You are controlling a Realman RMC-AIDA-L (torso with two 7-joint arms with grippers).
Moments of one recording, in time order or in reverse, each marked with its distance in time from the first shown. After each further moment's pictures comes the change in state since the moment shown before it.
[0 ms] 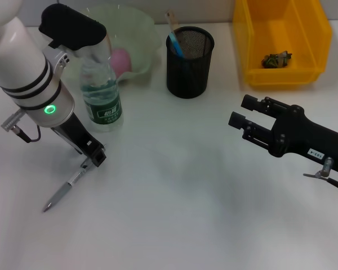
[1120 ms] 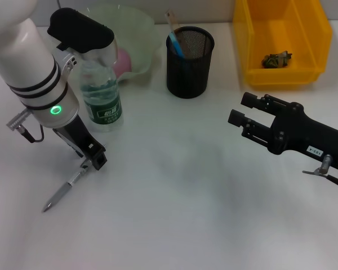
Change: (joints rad) left arm -0.056 -0.001 0.000 -0.093 0.009 -0.014 0.002; right arm 0.008 -0.002 0.000 0.000 0.002 0.012 -0.008
